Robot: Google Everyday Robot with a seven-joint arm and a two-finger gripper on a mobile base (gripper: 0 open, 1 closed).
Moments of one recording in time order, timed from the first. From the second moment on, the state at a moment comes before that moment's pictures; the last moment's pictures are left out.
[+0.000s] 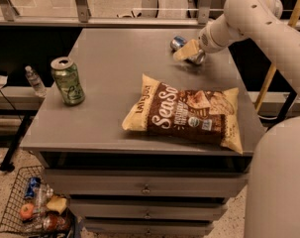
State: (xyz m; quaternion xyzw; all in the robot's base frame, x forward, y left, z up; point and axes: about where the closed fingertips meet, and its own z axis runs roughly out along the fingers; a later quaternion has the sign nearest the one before) arm 0.798 -0.169 0.845 -0.21 0.91 0.09 0.36
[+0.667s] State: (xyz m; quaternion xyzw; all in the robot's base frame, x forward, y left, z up) arm 0.803 -0.169 0.858 -0.21 0.90 0.11 0.36
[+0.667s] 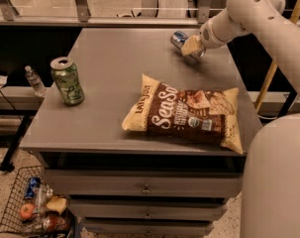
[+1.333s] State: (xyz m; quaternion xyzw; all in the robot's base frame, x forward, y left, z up) arm 0.743 -0.129 0.922 -0.38 0.85 0.10 0.34
